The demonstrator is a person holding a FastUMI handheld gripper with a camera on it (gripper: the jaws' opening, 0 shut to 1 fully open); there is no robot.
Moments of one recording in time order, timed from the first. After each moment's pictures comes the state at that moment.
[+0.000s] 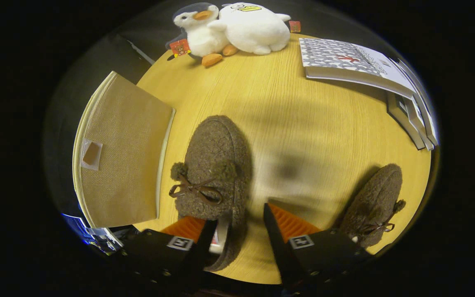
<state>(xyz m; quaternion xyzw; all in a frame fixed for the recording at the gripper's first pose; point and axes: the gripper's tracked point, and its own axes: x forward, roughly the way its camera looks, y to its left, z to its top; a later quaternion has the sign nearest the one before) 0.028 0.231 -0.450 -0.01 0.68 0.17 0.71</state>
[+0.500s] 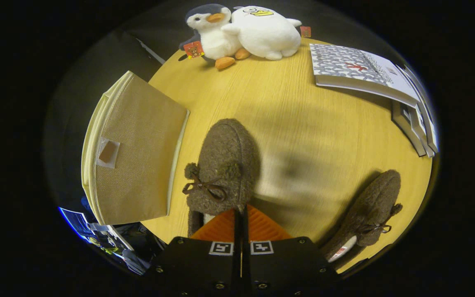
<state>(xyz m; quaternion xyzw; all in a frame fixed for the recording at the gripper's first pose) 0.036 0.235 -0.429 -0.02 0.66 0.19 0.72</state>
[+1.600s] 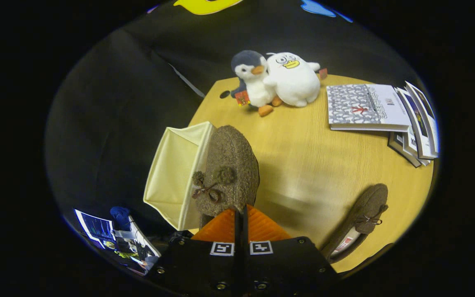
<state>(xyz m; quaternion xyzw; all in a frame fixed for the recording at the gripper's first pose) 0.046 0.294 -0.275 0.07 0.58 0.28 0.76</state>
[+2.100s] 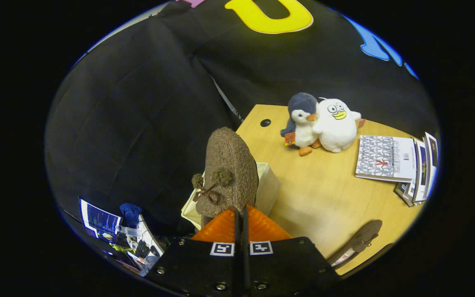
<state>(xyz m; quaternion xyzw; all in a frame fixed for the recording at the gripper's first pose) 0.067 0.381 -0.188 0.04 0.52 0.37 0.77</state>
